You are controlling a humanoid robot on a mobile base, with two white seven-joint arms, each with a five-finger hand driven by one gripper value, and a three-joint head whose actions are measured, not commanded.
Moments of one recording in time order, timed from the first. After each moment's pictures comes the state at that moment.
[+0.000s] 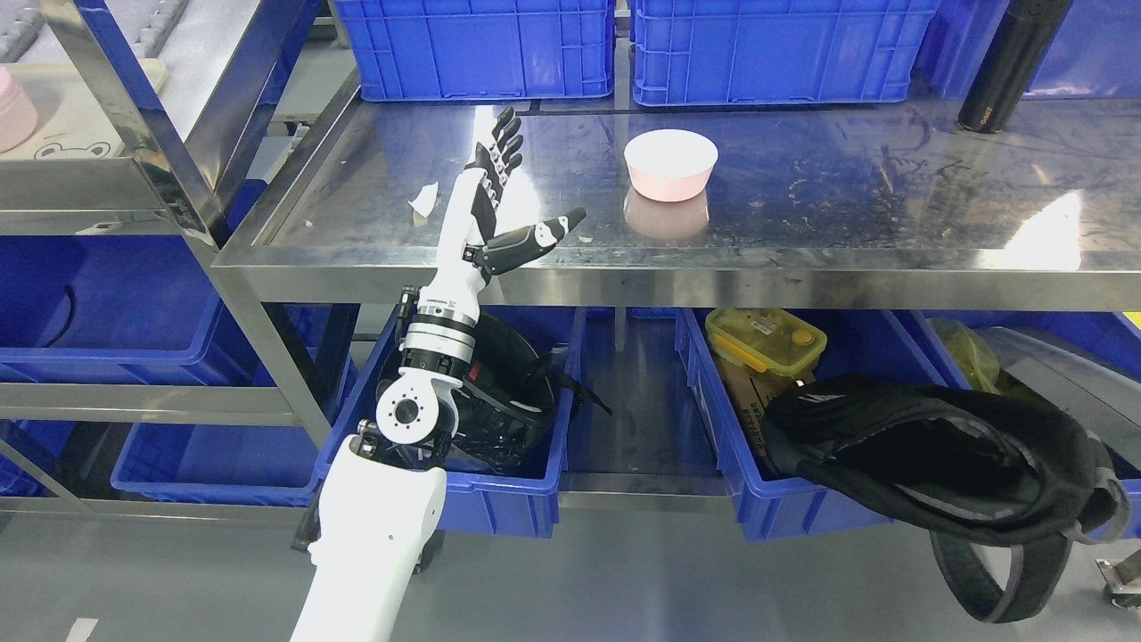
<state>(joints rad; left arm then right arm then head) -0.31 0.00 -0.20 -1.49 0.08 -0.17 0.03 0.00 0.00 0.20 0.00 0.13 -0.08 -0.05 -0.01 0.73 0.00</state>
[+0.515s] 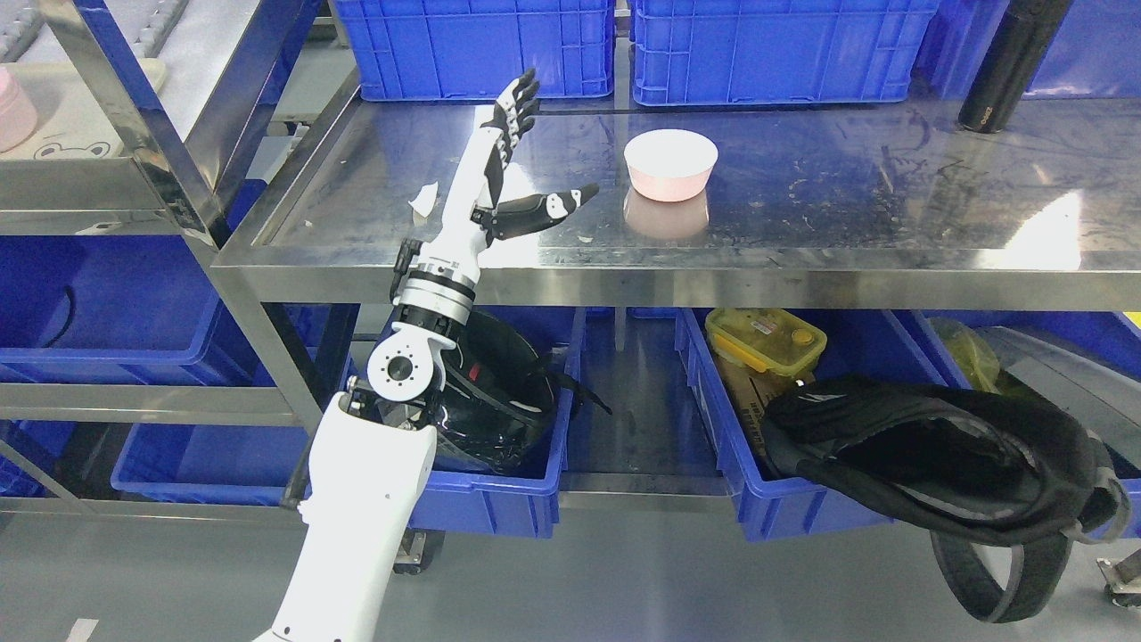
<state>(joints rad) -0.45 0.02 -0.19 -1.47 -0.13 -0.10 -0.16 0.00 0.00 0.20 0.00 0.13 -0.08 -0.05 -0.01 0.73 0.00</state>
